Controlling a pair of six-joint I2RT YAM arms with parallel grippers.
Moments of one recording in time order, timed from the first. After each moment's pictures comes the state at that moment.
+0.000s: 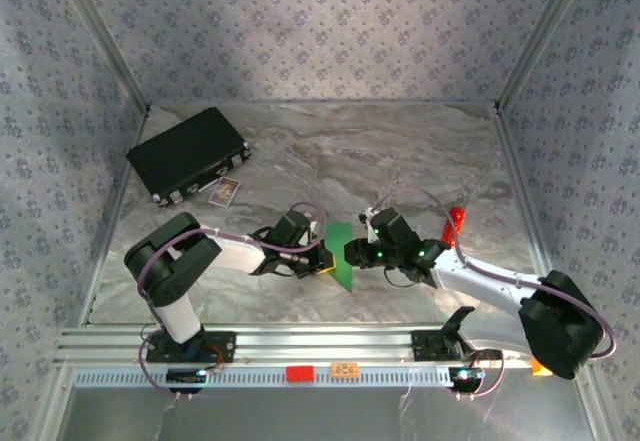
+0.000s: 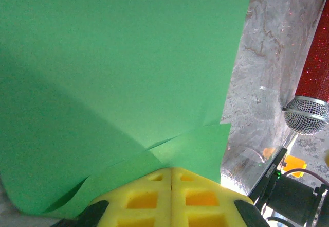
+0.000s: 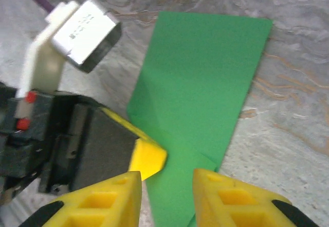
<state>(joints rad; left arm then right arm) -0.86 1.72 0.63 0.29 0.47 -1.12 0.75 1.17 0.52 -0.13 -0.19 0.60</state>
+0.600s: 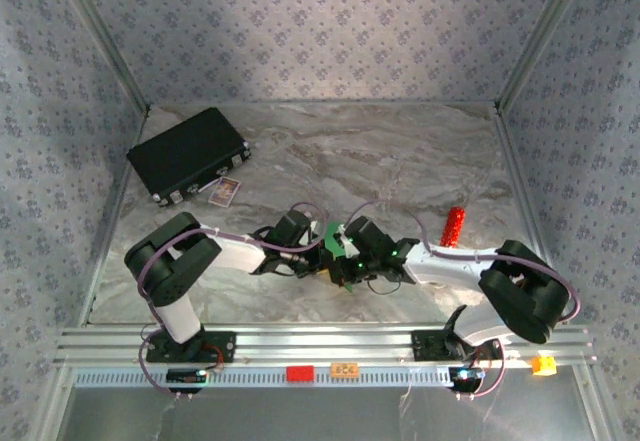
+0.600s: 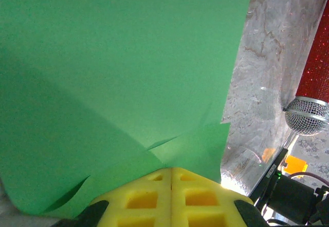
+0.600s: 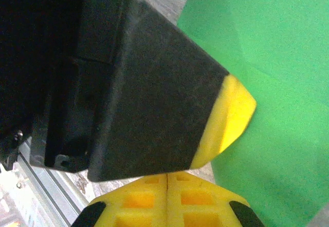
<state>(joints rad) -0.86 1.73 0.63 0.28 0.47 -1.12 0.88 1.42 0.59 -0.11 -0.35 0.64</state>
